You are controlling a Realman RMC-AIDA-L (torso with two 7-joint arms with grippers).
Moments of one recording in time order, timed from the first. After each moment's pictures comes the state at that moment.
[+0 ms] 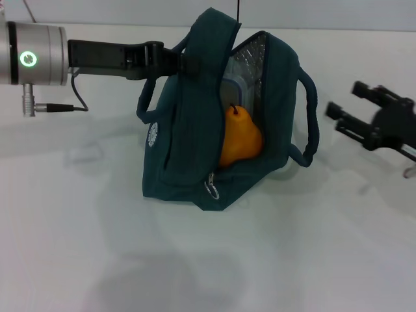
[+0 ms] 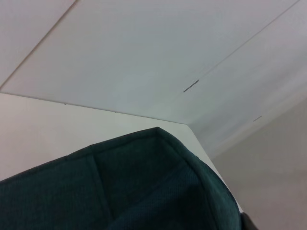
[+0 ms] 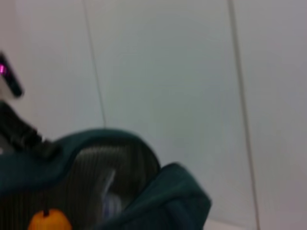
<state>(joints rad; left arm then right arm) -0.64 -2.02 0.82 0.86 1.94 1.56 -2.38 0.44 2.02 -1.34 -0.34 -0.90 -1.22 0.82</state>
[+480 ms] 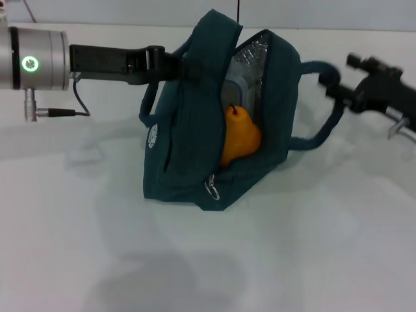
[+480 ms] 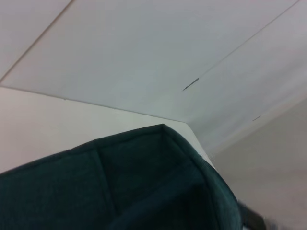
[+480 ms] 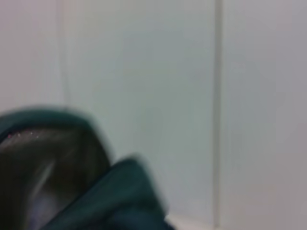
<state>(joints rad) -0.64 -2.03 0.82 0.85 1.94 1.56 -2.38 0.54 2.03 -1.42 -0.36 -0.76 -0.98 0.79</state>
